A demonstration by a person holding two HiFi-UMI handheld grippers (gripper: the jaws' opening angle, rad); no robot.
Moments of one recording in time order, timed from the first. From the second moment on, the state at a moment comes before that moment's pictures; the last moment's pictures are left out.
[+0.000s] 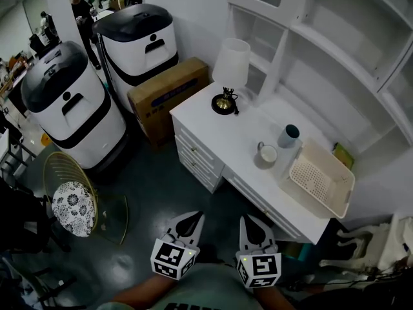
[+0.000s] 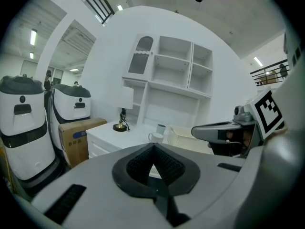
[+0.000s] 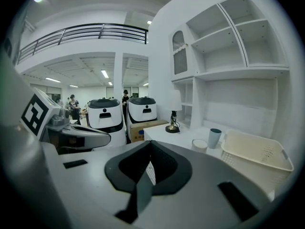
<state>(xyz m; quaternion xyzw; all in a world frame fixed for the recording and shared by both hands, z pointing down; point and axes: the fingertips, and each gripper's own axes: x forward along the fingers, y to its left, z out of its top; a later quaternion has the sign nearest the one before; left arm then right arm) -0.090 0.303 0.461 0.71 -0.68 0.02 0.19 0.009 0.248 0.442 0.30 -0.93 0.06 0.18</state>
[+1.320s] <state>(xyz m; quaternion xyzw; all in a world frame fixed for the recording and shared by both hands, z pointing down) -0.162 0.257 0.460 0.74 -0.64 0.05 0.18 -0.052 0.201 0.450 0.37 -0.91 0.08 0.17</state>
